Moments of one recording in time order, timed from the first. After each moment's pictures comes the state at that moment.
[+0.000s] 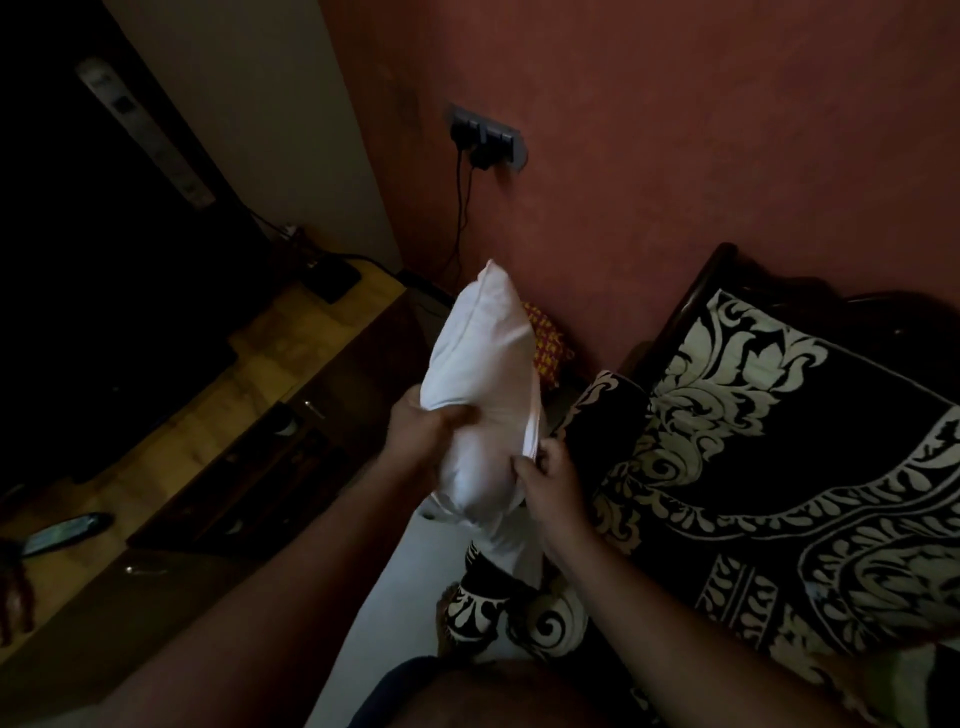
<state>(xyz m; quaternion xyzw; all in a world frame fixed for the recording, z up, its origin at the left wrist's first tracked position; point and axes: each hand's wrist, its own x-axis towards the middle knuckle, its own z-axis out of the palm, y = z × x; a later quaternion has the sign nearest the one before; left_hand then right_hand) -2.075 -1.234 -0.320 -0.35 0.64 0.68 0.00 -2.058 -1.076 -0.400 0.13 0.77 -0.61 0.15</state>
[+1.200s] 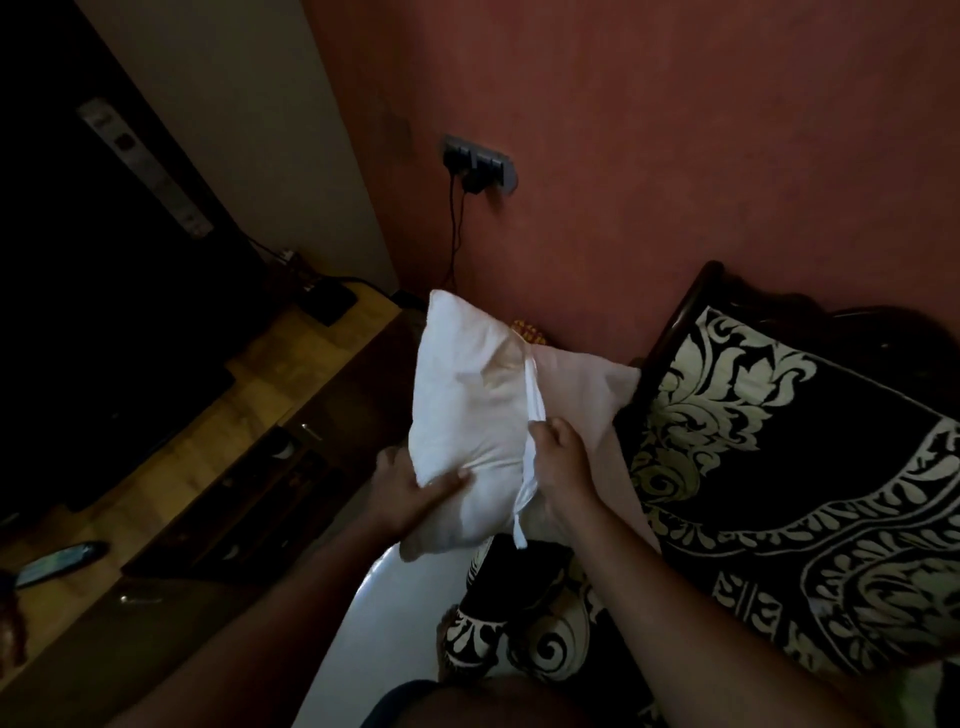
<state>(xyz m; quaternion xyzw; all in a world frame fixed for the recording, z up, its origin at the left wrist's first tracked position) -2.037 -1.264 -0.357 -0.20 0.83 0.50 0.13 -2.115 -1.069 -0.374 0.17 0.74 -0.64 0.13</state>
